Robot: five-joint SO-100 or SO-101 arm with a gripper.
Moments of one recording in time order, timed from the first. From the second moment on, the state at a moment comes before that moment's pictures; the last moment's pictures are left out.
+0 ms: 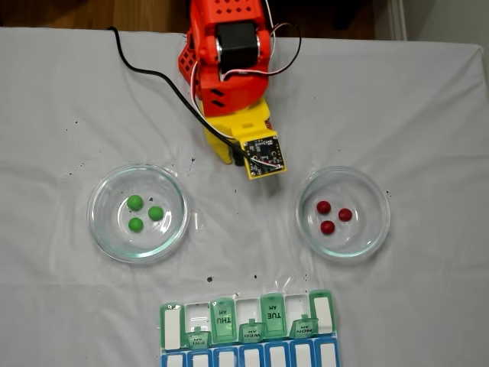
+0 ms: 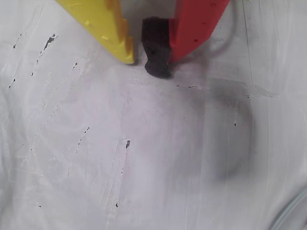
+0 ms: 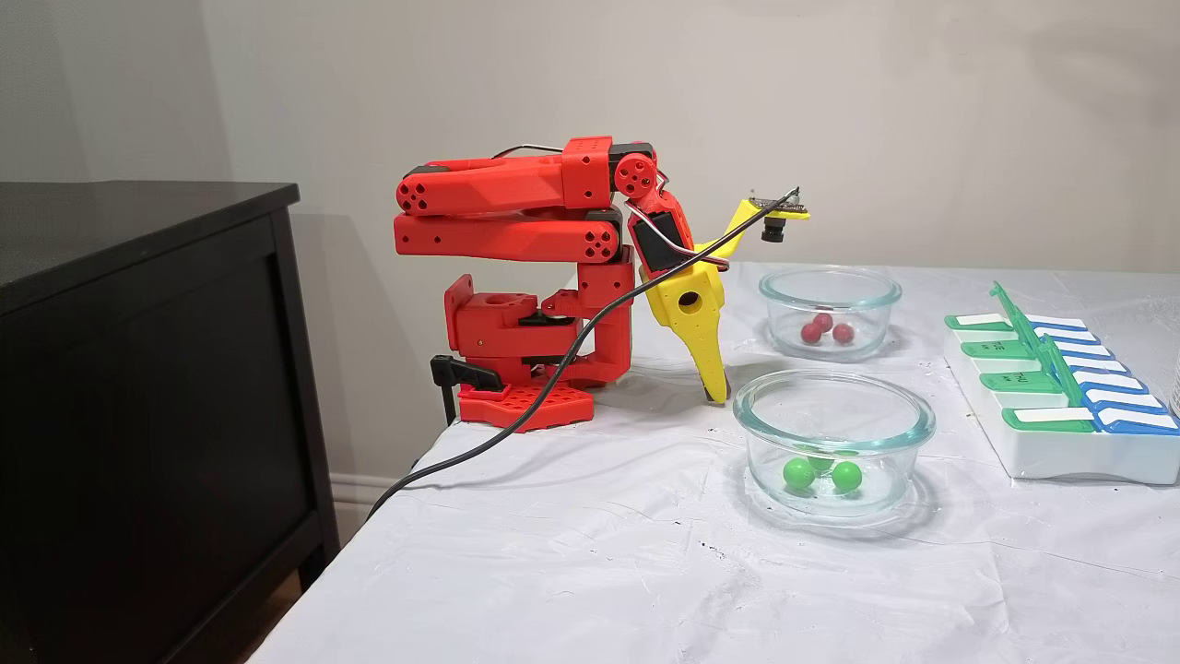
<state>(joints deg) -6.3 183.4 179.6 70.0 -102.1</state>
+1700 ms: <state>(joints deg) -6.3 183.4 179.6 70.0 -102.1</state>
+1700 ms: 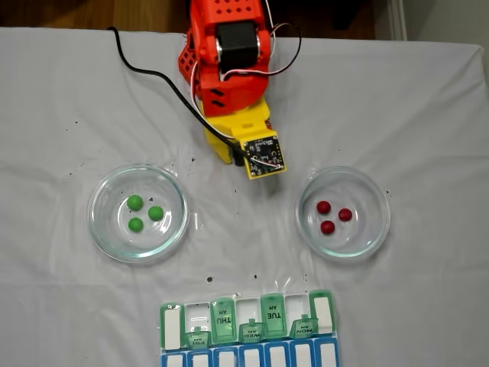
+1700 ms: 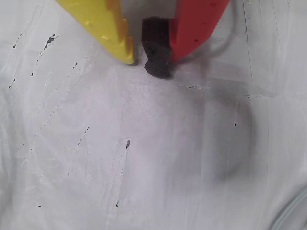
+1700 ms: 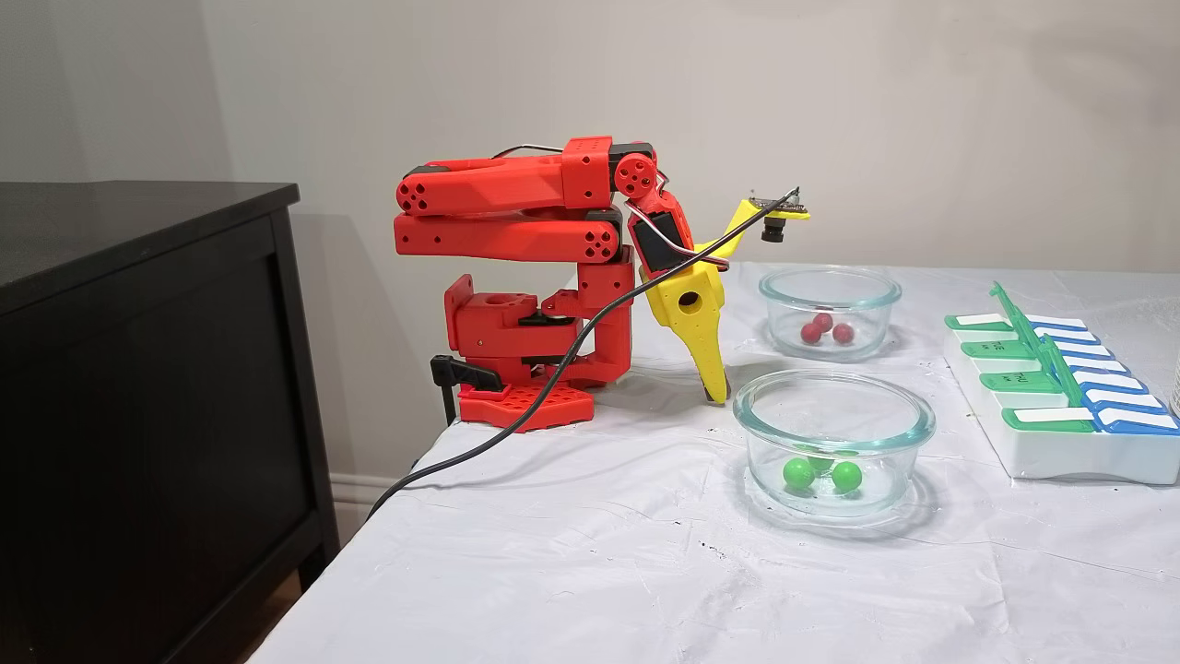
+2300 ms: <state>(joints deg) -14.0 183.4 174.3 70.5 -84.0</state>
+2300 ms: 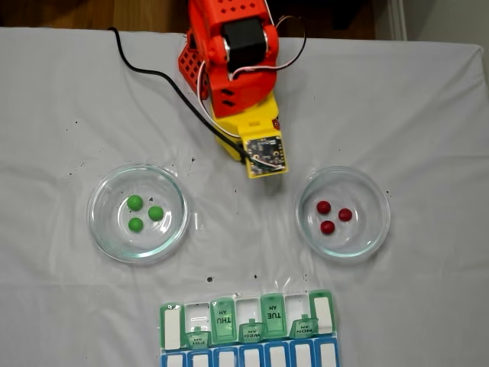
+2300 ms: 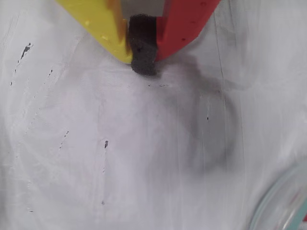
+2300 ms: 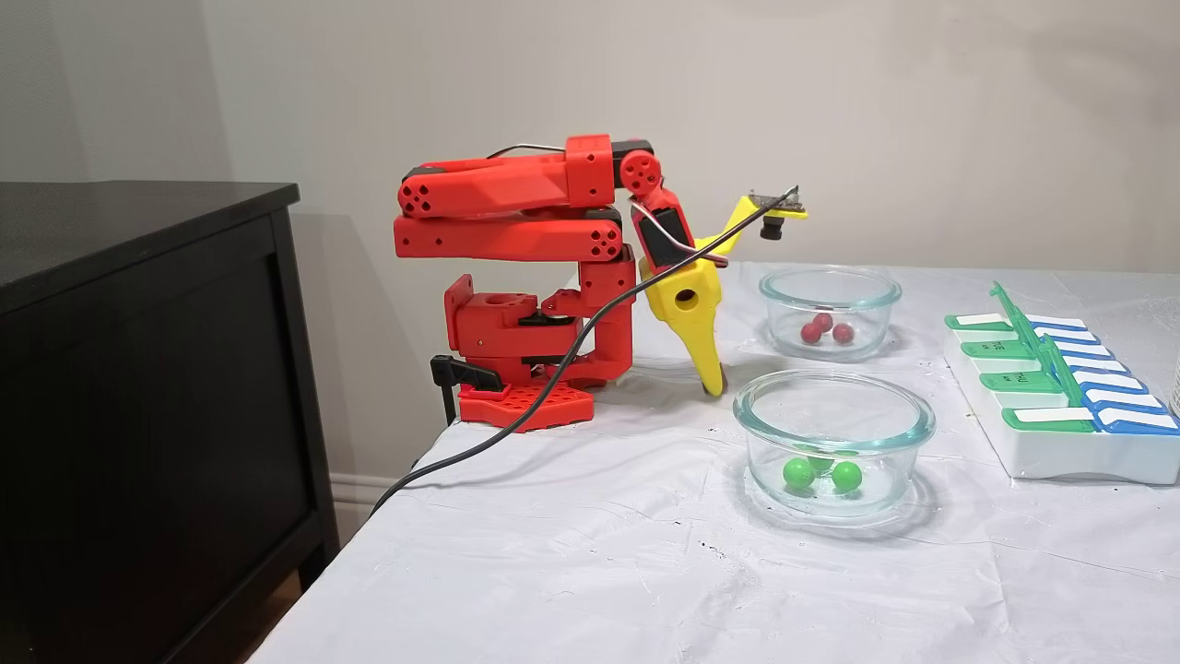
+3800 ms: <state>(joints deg) -34.5 123.4 105.5 69.2 -21.4</state>
